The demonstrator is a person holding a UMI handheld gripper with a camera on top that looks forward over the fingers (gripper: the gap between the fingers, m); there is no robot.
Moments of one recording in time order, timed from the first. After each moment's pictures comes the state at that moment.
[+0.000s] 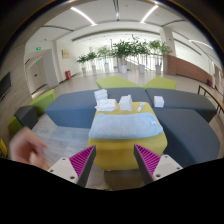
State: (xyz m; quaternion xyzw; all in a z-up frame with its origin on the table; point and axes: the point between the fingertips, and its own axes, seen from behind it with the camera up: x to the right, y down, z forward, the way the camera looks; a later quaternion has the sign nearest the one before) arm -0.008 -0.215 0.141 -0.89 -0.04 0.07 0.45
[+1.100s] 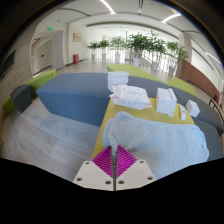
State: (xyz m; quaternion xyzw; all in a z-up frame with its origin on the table) arm -0.149 0.018 -0.014 -0.90 -0.12 0.03 0.42
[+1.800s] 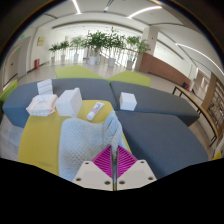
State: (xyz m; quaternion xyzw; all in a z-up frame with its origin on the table) arm 0.168 0.037 0.036 -0.90 0.03 -0.12 0.42
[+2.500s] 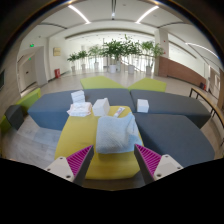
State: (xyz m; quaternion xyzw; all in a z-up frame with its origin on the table) arm 0.105 -0.102 0.133 -0.89 -0.02 0.01 0.45
